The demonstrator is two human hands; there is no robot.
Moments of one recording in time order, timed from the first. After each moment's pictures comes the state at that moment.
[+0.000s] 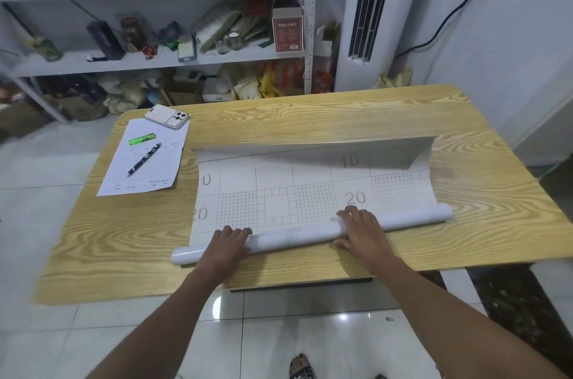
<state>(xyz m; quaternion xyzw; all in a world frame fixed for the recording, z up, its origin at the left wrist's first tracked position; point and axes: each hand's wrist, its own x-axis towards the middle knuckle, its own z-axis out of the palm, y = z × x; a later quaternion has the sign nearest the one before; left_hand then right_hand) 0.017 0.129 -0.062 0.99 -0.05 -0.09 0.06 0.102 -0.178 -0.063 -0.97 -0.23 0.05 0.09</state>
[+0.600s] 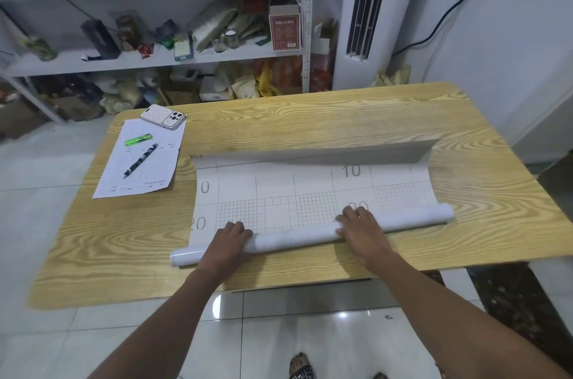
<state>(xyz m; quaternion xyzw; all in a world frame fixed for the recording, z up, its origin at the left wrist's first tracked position) 0.027 0.133 -0.065 0.99 -0.10 -0.07 0.06 0.107 -0.177 -0.059 -0.96 -0.26 0.05 0.06</state>
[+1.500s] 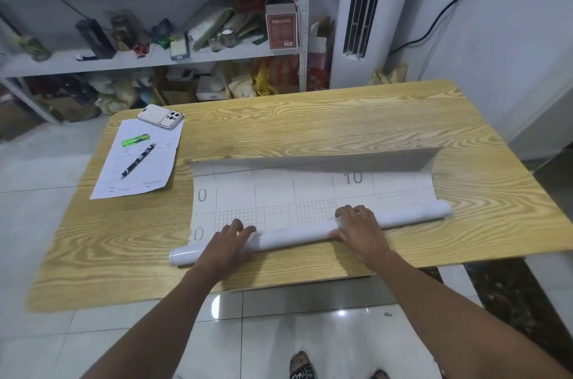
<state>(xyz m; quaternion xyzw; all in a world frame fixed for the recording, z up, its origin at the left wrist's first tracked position) 0.026 0.131 -0.061 0.99 -0.06 -0.12 0.10 0.108 -0.170 -0.057 -0.97 -0.21 0.08 0.09</state>
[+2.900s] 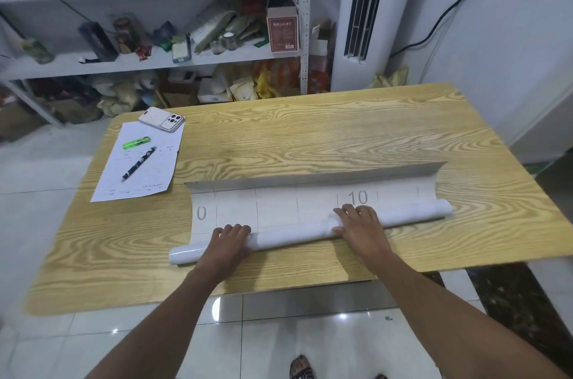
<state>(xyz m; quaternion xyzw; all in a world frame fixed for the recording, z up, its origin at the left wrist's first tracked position) 0.033 0.125 -0.060 0.99 -0.05 -0.10 0.04 0.116 -0.175 -0.071 -0.97 -0.23 -0.02 0.02</state>
